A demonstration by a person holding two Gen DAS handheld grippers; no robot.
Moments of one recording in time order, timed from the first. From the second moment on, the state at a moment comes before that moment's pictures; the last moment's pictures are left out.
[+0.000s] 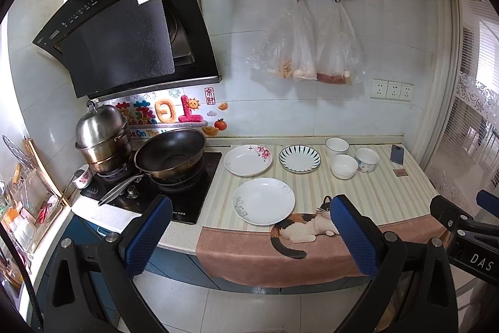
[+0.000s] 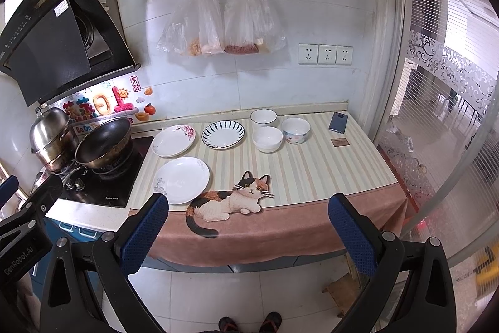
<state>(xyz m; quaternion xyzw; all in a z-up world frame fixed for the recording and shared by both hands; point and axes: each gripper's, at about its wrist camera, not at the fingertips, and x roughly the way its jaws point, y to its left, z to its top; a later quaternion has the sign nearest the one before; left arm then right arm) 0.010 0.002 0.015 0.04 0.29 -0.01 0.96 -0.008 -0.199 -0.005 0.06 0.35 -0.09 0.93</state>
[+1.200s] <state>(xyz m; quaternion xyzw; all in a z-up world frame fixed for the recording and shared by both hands) 0.222 0.087 -0.134 -0.01 0.43 0.03 0.90 0.151 -0.172 -0.134 0.11 0.45 0.01 0.88</state>
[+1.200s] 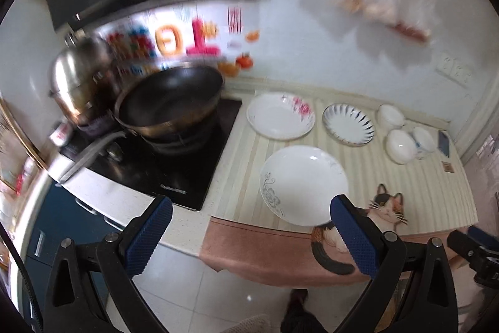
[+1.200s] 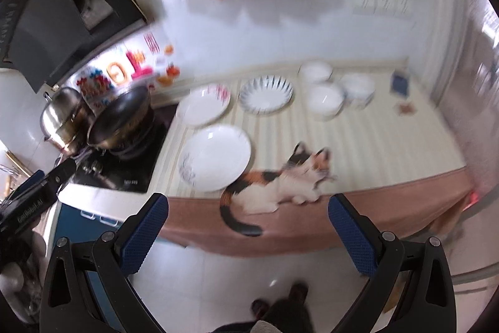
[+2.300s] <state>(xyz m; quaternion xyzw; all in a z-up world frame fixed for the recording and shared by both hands) 0.418 0.070 -0.370 -0.08 0.66 -0.01 0.75 0.485 -0.142 -0.455 0.13 0.68 0.16 0.70</state>
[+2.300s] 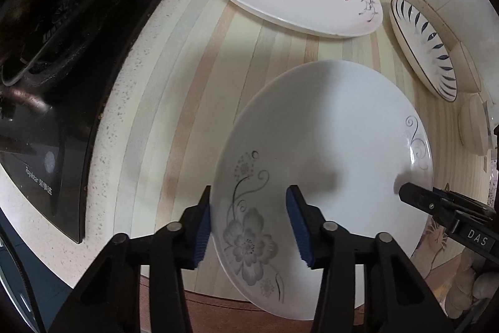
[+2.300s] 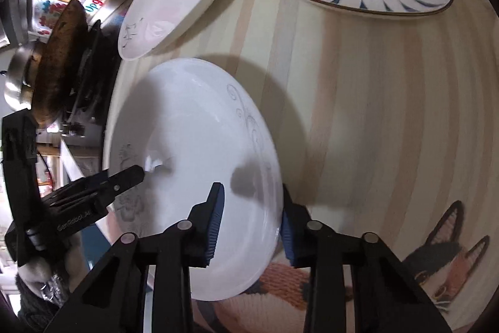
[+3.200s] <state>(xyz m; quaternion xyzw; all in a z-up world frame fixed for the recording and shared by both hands) 0.409 -0.068 -0.321 -0.01 0.63 -0.12 0.76 0.416 -0.281 -0.383 0.17 0.64 0.11 0.74</state>
